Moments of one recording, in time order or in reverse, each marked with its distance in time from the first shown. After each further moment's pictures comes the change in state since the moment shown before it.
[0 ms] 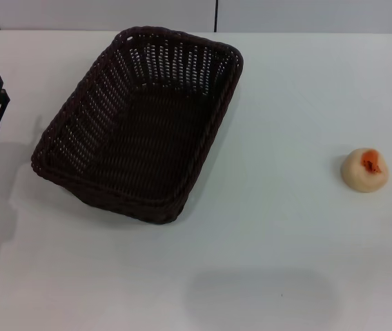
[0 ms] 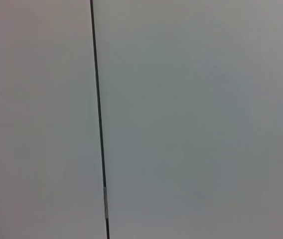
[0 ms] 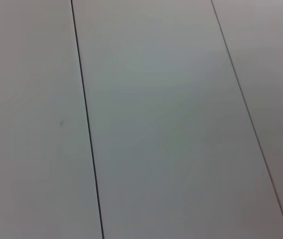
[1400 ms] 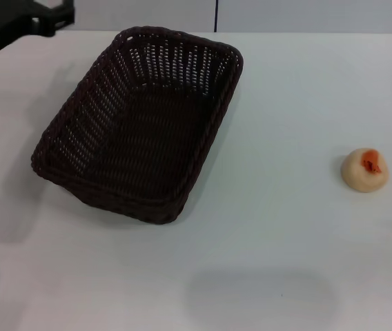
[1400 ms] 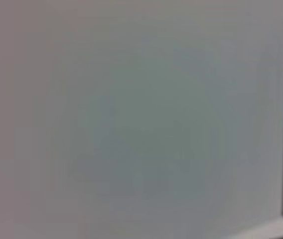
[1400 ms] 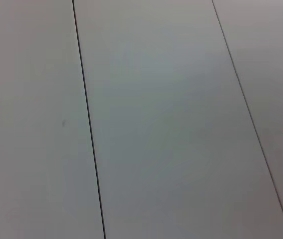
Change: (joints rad) left arm -0.012 0.135 -0.245 -1.155 0.104 -1.606 0.148; right arm -0.007 -0.002 -0.015 0.003 0.005 -0.008 0.000
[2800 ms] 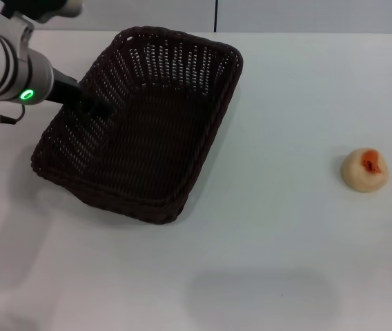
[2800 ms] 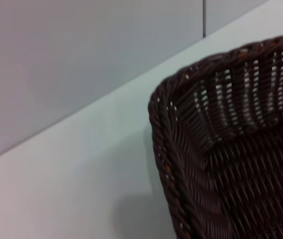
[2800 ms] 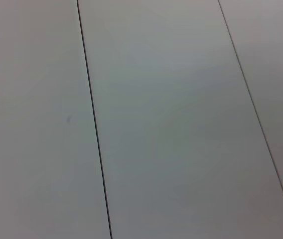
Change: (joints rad) left arm -0.326 -0.126 -0.203 0.235 0.059 -0.620 0.251; right arm 0.000 0.001 -0.011 0.000 -0.005 0.006 0.000
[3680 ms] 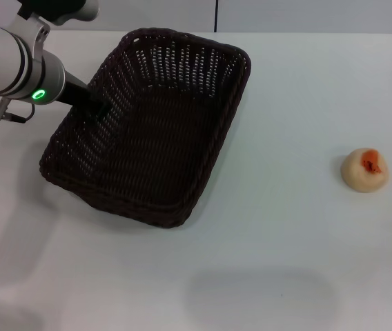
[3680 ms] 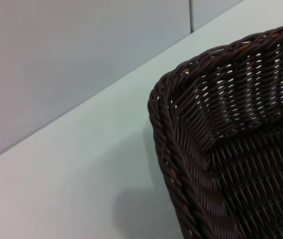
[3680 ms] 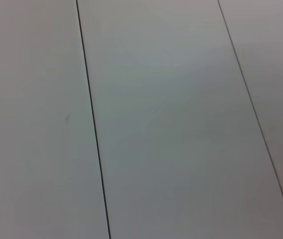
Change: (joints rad) left arm -0.041 0.000 0.014 0.048 0.003 0.003 0.015; right arm -0.004 -0.001 0.000 0.000 0.000 0.001 0.000
